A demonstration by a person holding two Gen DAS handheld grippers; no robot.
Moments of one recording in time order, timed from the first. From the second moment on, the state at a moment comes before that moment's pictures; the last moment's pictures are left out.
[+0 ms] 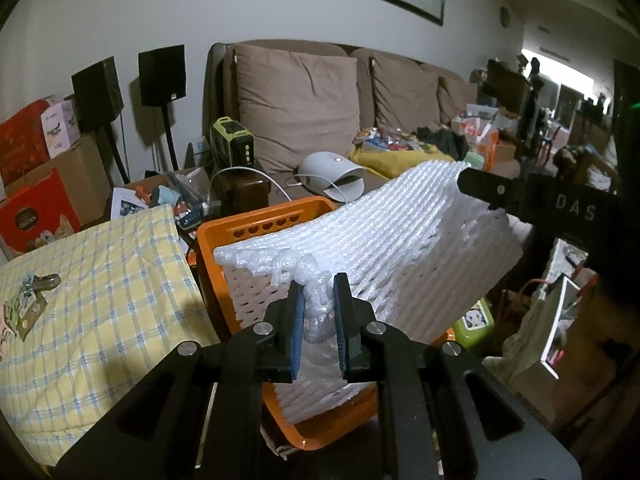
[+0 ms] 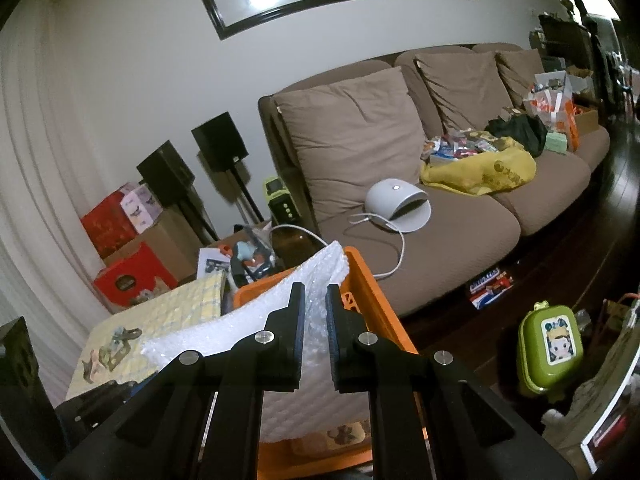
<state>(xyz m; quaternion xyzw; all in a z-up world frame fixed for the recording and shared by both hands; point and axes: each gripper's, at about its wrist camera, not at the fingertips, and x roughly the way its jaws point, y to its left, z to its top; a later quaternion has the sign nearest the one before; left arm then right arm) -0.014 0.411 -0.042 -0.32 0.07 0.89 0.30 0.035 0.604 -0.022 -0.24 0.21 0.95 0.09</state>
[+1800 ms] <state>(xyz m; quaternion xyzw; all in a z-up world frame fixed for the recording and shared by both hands) -0.044 0.438 -0.092 -0.39 0.06 0.87 0.31 0.009 0.610 -0.068 -0.33 0.16 0.92 0.14</state>
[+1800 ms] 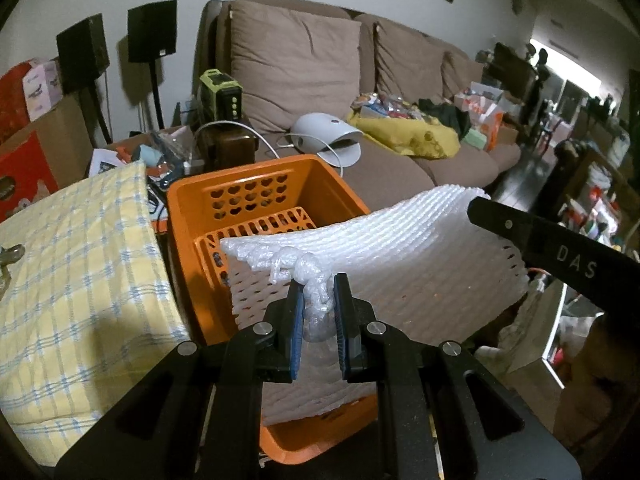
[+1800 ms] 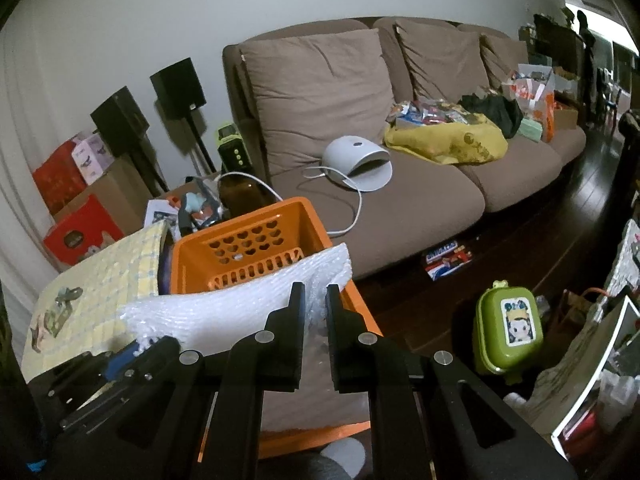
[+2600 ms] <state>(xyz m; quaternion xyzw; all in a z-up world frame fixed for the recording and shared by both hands) -0.046 0.464 -0.126 -0.40 0.07 0.85 0.32 0.008 0.622 -0.083 -0.35 0.15 0.91 0.17</state>
